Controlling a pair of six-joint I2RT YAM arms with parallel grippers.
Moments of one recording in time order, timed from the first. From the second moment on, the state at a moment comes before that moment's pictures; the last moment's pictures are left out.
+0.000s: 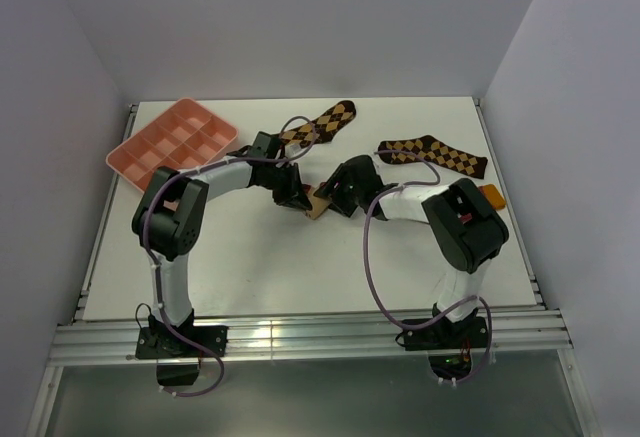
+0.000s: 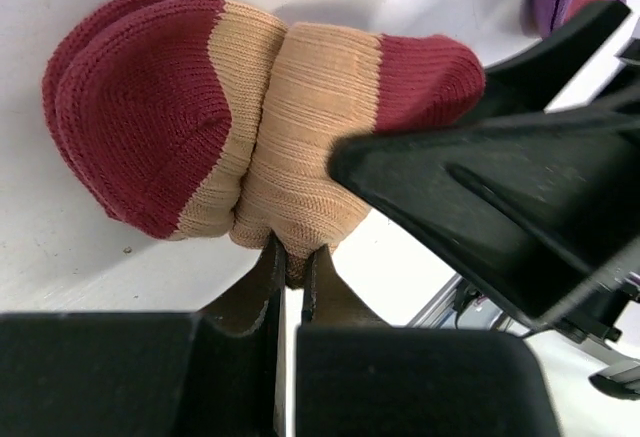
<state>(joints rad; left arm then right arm) -0.47 2.00 1.31 -0.34 0.60 -0.55 0.53 1.80 0.90 0.14 -0.07 1.13</state>
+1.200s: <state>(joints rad) -0.92 1.49 0.88 0.07 -0.32 -0.38 0.57 1.90 1.26 -0.46 -0.09 0.97</state>
